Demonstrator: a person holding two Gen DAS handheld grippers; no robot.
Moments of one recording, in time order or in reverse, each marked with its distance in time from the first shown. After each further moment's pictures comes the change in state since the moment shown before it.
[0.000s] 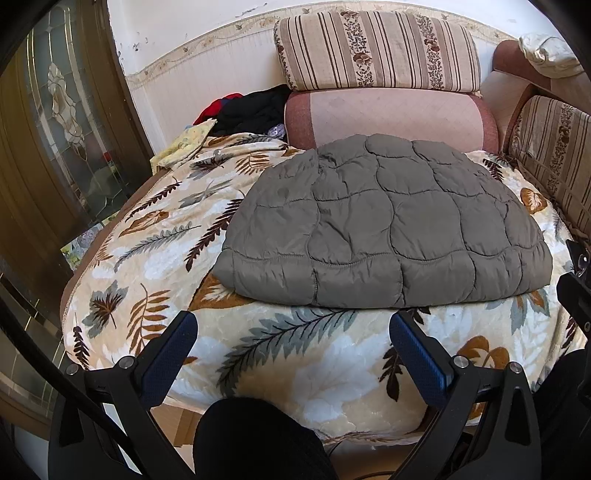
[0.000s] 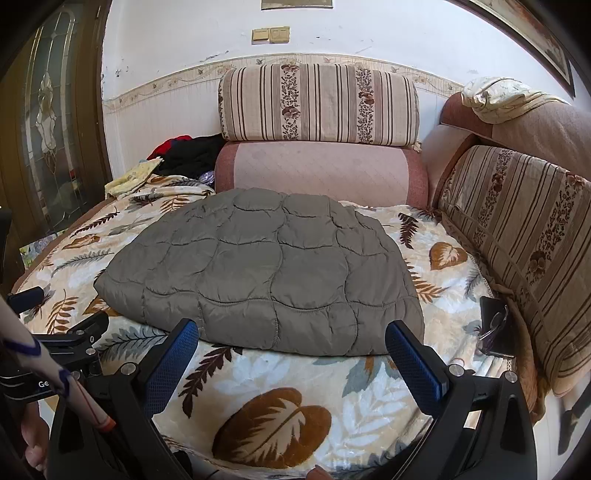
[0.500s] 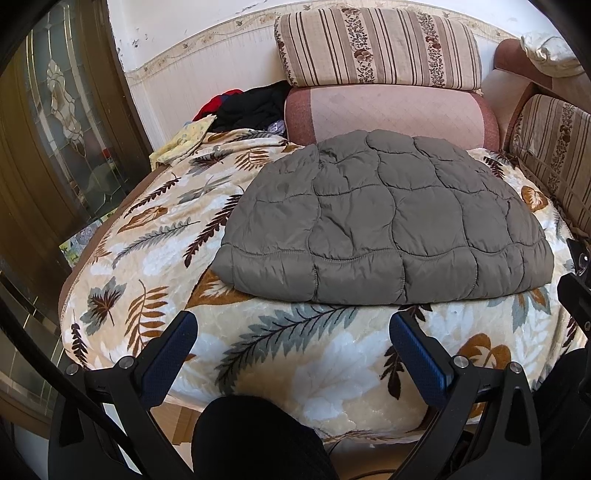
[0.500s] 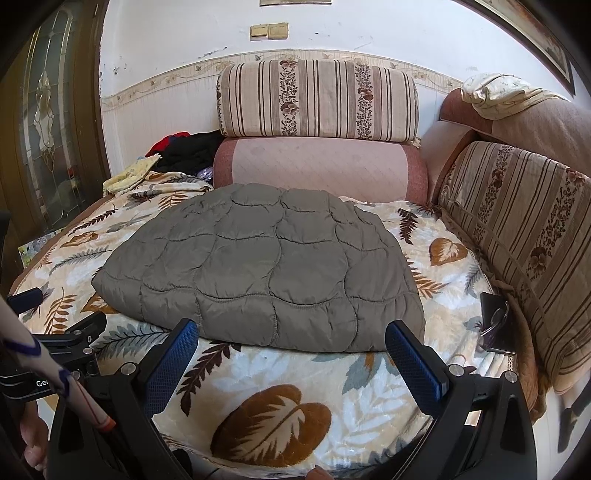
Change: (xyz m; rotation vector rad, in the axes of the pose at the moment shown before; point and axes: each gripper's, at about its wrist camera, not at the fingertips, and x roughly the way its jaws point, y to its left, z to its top) left arm 0.004 0.000 -0.001 -0.001 0.012 -0.003; right arm 0.004 -0.002 -0.003 0.002 0.014 -0.002
